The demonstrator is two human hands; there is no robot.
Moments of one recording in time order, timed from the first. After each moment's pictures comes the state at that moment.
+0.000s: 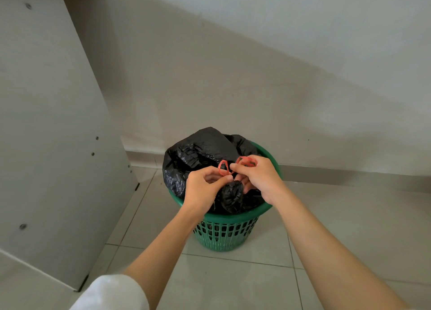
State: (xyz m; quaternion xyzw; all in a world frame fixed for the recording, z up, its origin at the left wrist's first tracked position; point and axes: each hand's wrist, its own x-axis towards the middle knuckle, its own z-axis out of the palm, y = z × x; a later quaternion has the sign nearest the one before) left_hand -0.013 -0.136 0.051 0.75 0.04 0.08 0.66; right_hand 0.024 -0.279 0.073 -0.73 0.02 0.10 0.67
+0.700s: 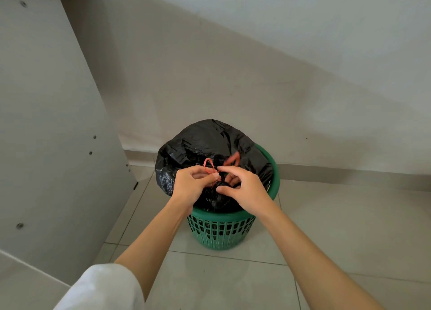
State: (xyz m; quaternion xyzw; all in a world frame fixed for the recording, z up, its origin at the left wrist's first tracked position) left_hand -0.002 -0.118 0.044 0.71 0.09 0.04 0.70; right_hand 0.001 -0.271 0.047 -0.87 -0.16 0.00 0.47
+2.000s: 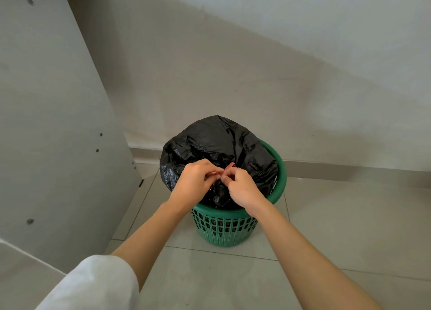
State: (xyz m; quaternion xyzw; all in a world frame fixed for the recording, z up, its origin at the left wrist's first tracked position) left_hand 0.002 -0.098 0.042 0.91 -0.18 0.17 0.34; right_hand 0.011 -0.238 0.037 -0.85 -0.03 0.10 0.52
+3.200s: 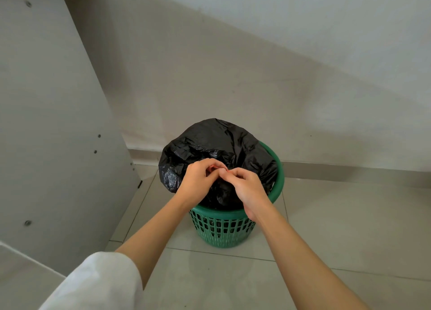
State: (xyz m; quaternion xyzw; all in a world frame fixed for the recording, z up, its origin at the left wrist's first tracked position) left_hand 0.004 -0.112 0.048 0.88 -0.09 0.08 0.46; right_hand -0.003 -0.250 0.043 -0.69 0.04 0.11 0.71
